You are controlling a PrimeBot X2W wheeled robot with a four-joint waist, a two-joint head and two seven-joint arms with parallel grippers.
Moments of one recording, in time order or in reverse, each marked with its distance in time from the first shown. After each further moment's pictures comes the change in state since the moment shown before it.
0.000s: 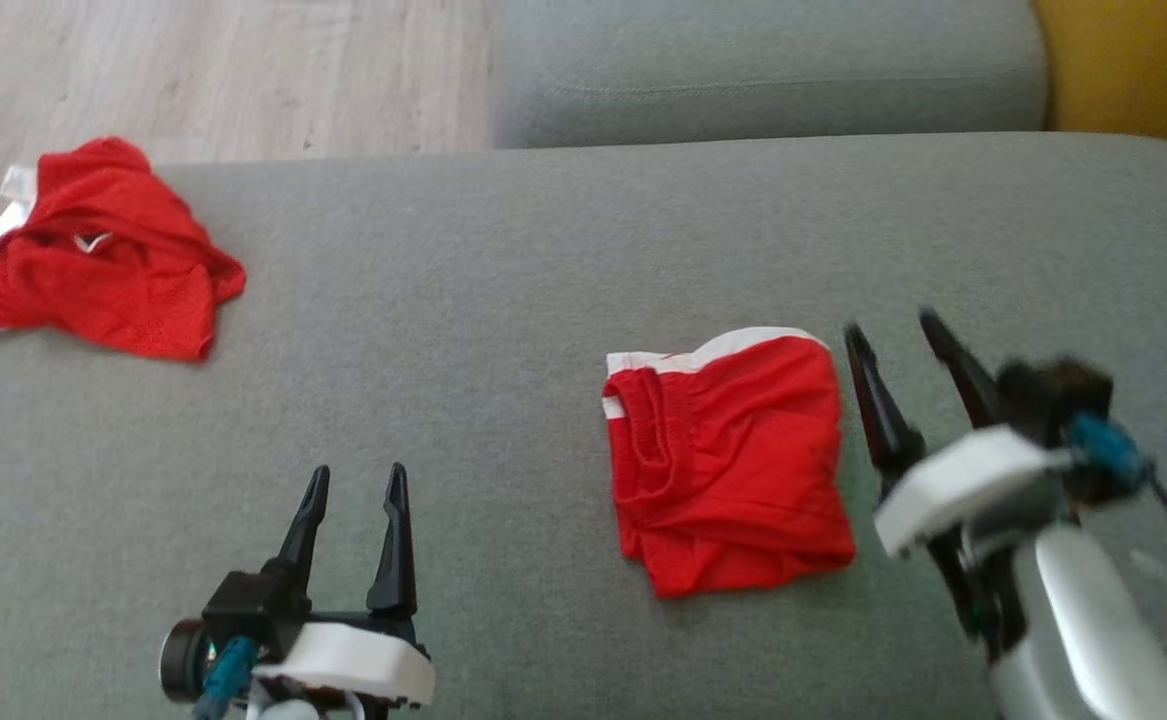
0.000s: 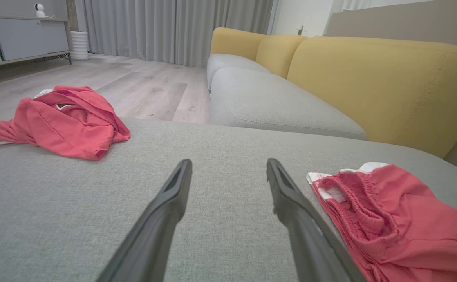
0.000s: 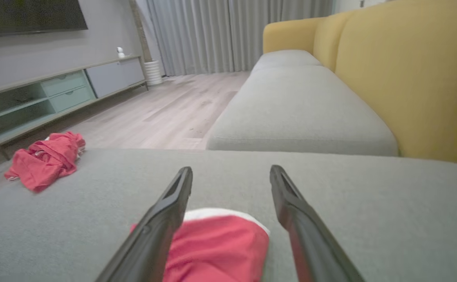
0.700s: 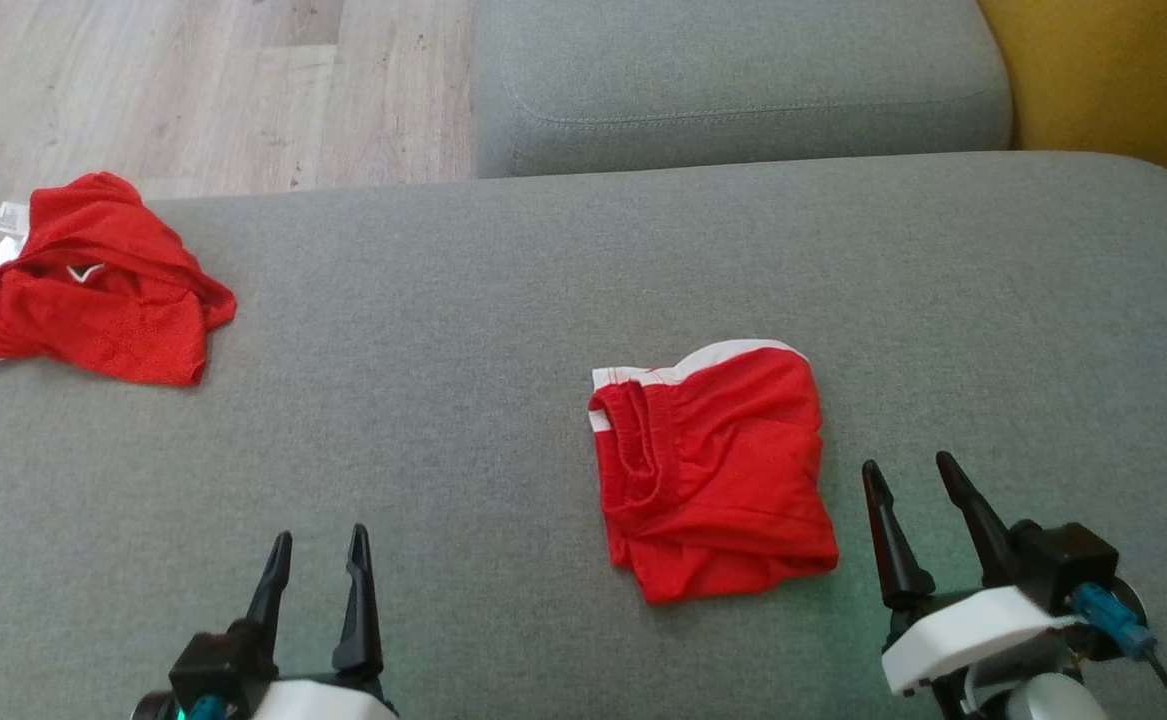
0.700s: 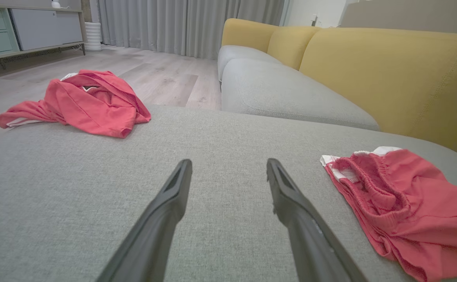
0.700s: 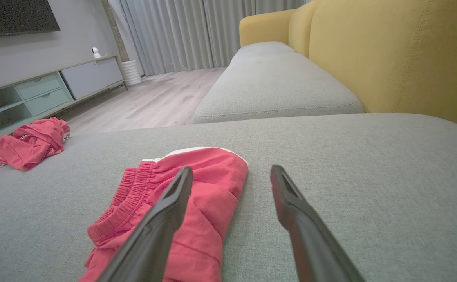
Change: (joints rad) left arm 0.108 0.016 0.057 -0.006 -0.011 0.002 -0.008; right arm 0.259 0.049 -0.052 -0.016 -0.059 0.000 -0.169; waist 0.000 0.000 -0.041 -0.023
